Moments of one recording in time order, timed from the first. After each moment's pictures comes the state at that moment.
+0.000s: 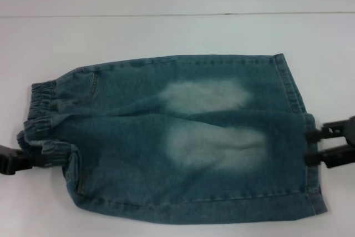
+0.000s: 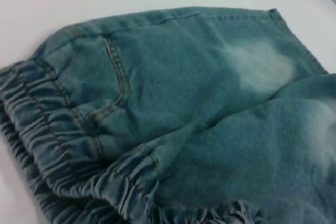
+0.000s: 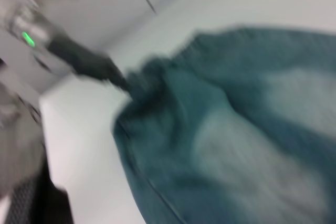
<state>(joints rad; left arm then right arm) -0.49 -2.03 0.36 0.93 2.59 1.76 -1.87 0.55 1.89 -0.67 -0.68 -2.24 -1.84 1.72</state>
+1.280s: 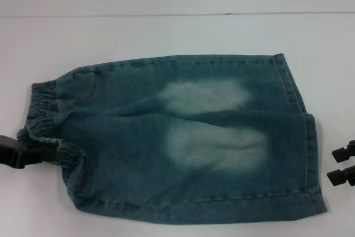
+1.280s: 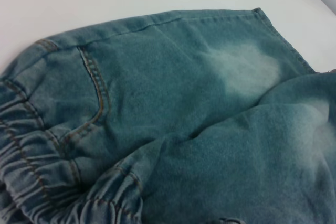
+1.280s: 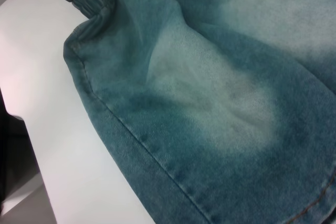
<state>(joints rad) -0.53 -2.03 0.39 0.91 2.59 1.76 -1.88 0.58 1.89 -0.66 -0.77 -2.50 -1.84 1.78</state>
